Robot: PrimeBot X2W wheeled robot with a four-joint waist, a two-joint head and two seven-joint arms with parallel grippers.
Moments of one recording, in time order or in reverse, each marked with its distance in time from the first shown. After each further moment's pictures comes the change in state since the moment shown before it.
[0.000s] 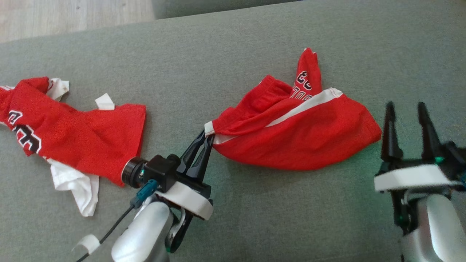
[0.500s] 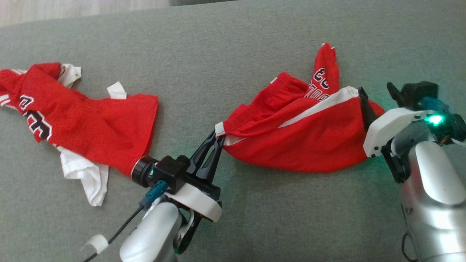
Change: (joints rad) left arm -0.005 -0.021 -0.028 -0.016 0.002 0.005 -0.009; right arm -0.350 -0.094 0.115 0.390 -0.120 0.000 0.373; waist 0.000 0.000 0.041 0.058
